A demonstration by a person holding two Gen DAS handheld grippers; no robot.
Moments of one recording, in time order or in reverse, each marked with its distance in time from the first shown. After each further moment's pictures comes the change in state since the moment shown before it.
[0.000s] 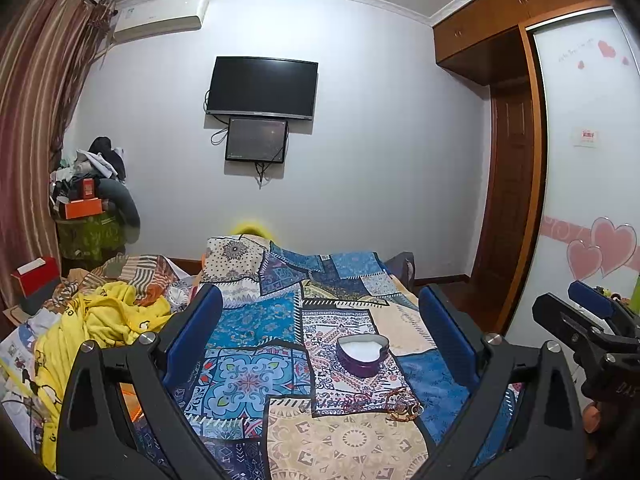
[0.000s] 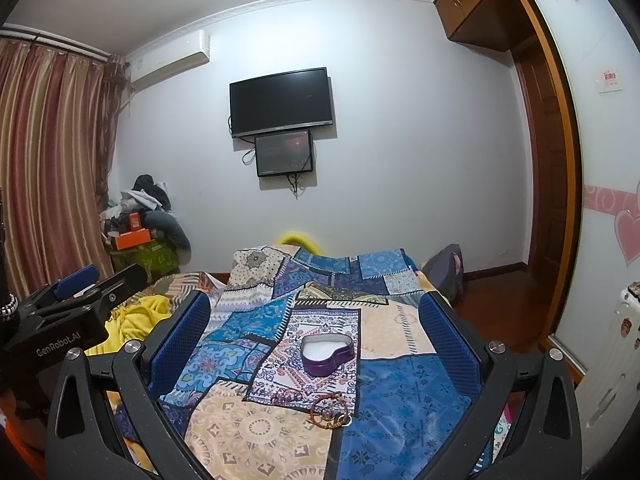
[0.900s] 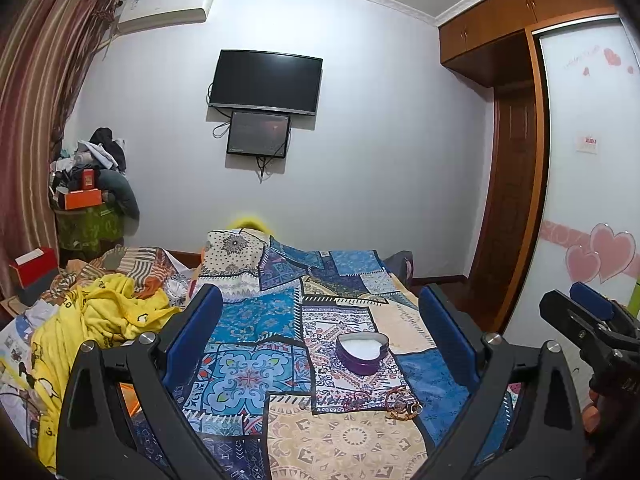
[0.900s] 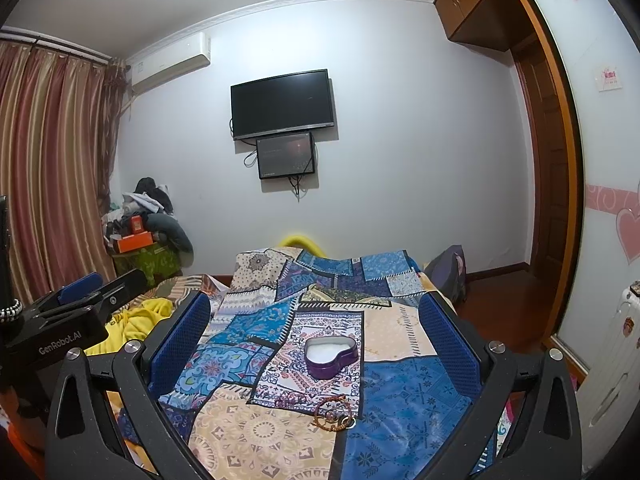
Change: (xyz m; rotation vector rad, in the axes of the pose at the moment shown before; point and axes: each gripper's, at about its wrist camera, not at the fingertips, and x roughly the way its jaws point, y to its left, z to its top) left arm 0.004 0.009 0.001 -0.031 0.015 -0.004; right arm -0.001 0.002 0.004 0.002 -0.009 0.010
